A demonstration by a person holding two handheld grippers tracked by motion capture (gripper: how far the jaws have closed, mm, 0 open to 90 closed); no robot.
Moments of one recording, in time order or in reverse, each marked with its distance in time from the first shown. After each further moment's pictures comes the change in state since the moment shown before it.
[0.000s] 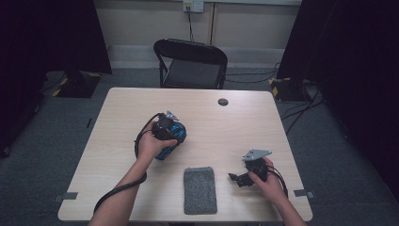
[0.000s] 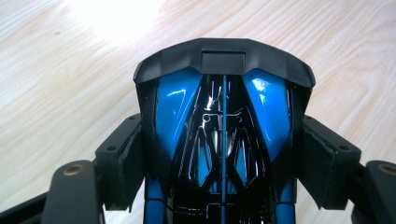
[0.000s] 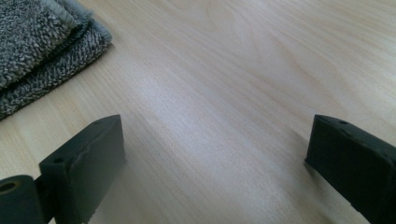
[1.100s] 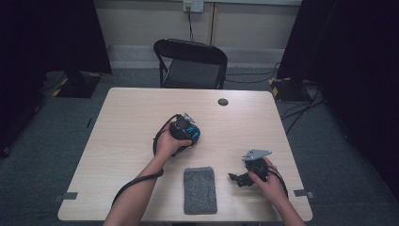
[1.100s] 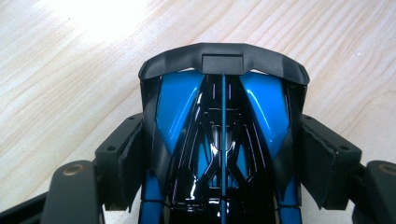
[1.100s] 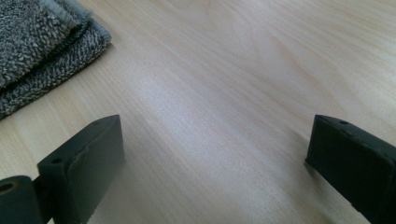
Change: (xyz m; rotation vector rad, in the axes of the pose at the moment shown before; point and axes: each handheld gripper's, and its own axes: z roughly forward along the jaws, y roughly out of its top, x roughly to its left) left arm -0.013 0.015 0.061 0.022 -0.031 0.065; right arm 0.000 0.000 0.000 0.002 -0.001 0.000
